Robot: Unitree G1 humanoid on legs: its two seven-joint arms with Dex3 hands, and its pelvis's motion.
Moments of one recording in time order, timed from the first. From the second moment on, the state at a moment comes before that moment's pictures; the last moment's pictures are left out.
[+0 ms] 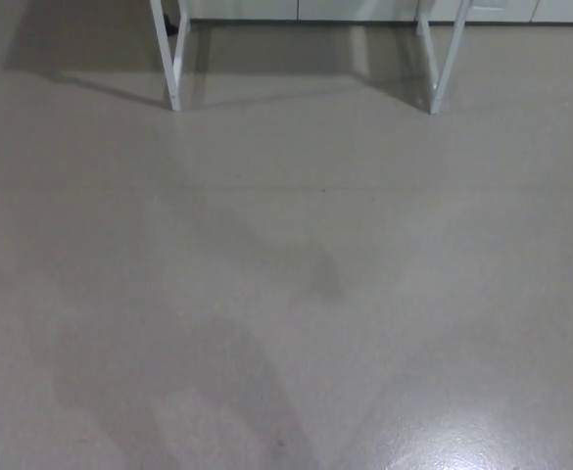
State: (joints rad) left_arm 0.00 0.51 0.11 1.06 0.12 -0.17 -0.18; right_arm -0.01 -0.36 -0.09 1.05 -0.10 -0.28 0.05
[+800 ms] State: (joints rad) left_arm 0.08 0.53 0.07 1.10 0.10 -0.25 -0.21; right_arm 0.06 -0.37 -0.08 1.11 -0.11 -0.39 0.04
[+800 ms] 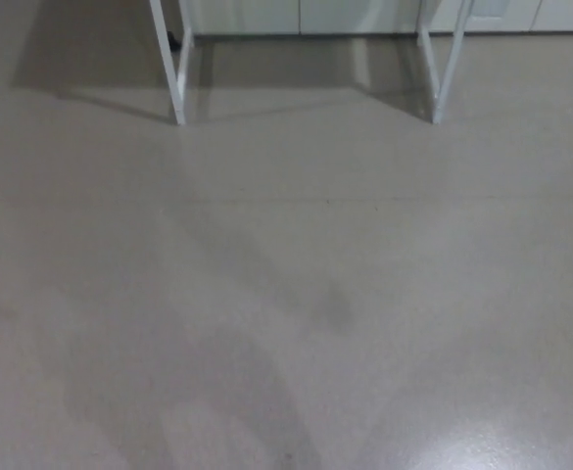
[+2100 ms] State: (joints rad) left_arm 0.10 0.55 0.01 1.17 0.11 -0.30 -0.19; right_arm 0.07 -0.38 -0.04 1.13 -0.12 -0.42 0.03
